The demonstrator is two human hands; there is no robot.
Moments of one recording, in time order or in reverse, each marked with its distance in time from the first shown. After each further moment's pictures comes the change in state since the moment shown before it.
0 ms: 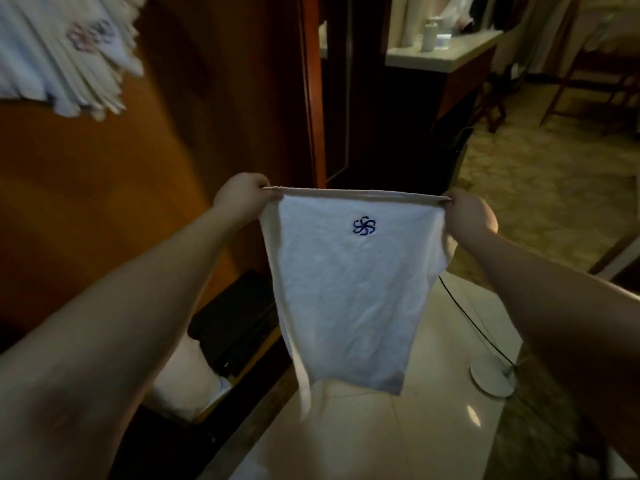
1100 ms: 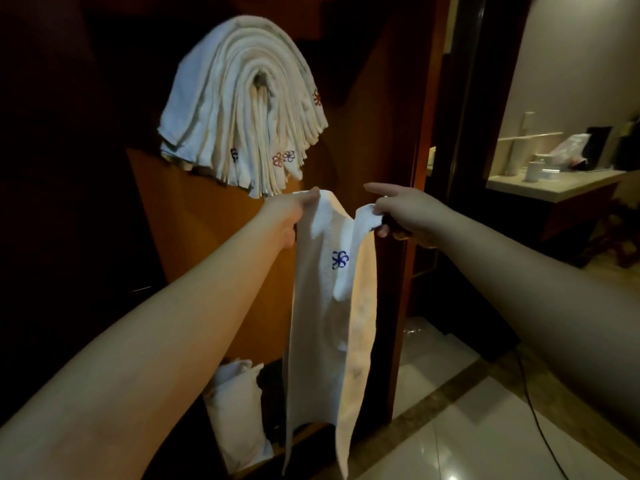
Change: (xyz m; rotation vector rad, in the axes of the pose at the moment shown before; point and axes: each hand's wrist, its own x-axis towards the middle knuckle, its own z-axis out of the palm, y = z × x) left_hand -0.131 0.058 -0.177 -1.112 0.367 -0.395; right_hand -0.102 -0.285 -0.134 0.741 -0.676 -0.517
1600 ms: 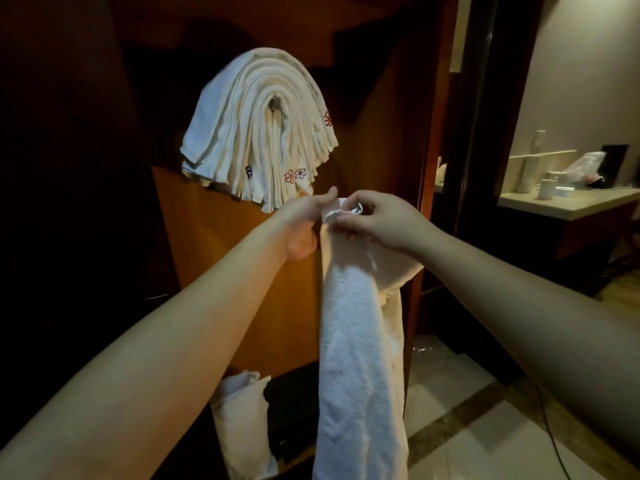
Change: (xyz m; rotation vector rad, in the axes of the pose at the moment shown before) left_hand -0.056 0.029 0.006 -0.030 -0.337 0.069; right_hand -0.028 -0.034 0.023 -0.316 -0.003 -0.462
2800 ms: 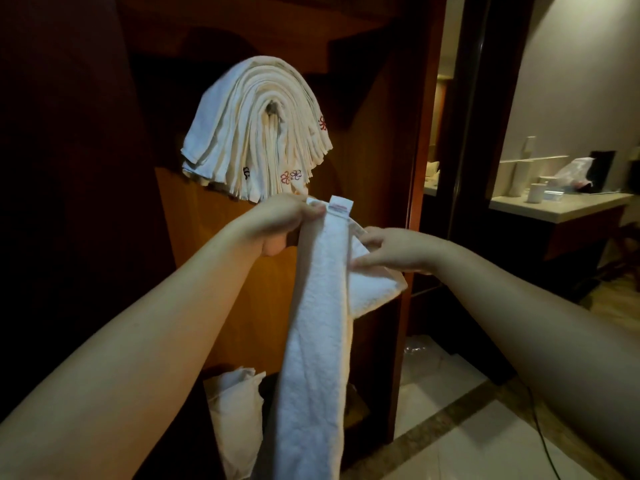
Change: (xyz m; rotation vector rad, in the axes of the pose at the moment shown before) left_hand -0.038 0.011 0.001 0.354 0.002 0.054; right_hand -0.035 0.028 -0.017 -0.087 -0.419 0.235
